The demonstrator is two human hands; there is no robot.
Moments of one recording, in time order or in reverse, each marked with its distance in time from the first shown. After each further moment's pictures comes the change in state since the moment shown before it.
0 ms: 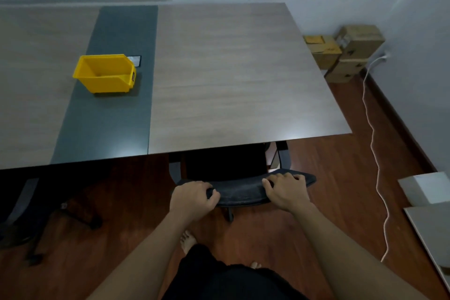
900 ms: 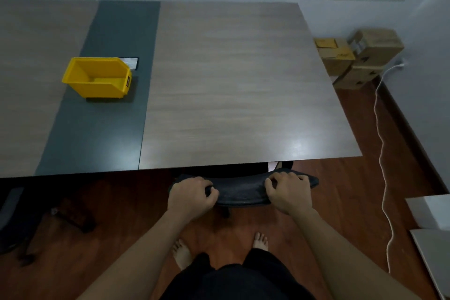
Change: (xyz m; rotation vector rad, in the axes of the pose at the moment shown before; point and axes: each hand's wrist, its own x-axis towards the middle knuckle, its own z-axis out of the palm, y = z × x) left_hand 0.111 0.009 -0.006 -0.005 -0.010 -0.067; right_hand 0.102 0.021 -0.036 0.044 0.127 0.038
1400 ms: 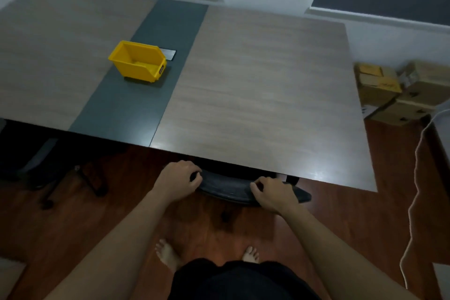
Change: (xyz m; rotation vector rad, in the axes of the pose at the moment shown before) left_hand -0.016 0.010 -0.012 -0.106 0.005 -0.063; right_hand 0.017 0.013 -0.024 0.089 -0.275 -0.307
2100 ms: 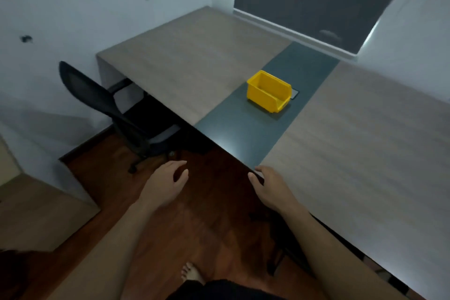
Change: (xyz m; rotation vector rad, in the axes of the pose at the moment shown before) left_hand -0.226 -0.293 -0.092 -0.357 0.383 -0.644; right_hand 0.046 -0.376 0.016 0.134 -0.033 -0.506
